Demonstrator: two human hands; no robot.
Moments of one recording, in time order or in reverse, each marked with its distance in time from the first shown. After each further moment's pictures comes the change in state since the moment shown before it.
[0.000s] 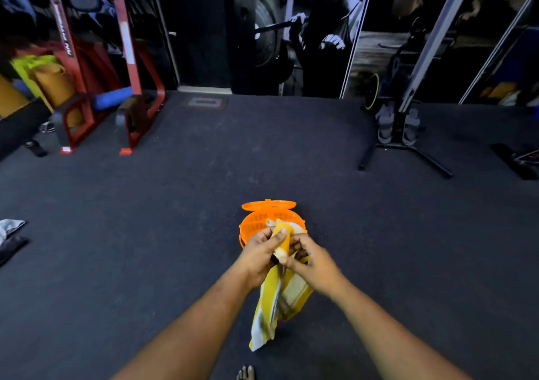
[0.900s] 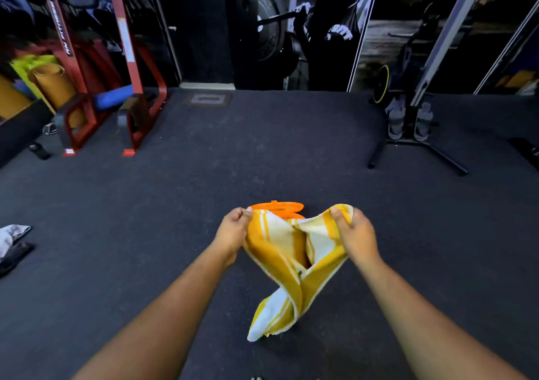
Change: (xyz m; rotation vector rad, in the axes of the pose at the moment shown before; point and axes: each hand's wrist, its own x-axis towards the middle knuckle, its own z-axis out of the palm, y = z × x) left_hand 0.093 0.075 -0.068 0.490 0.389 0.123; right_hand 0.113 0.009 -0.070 -0.072 0.504 0.241
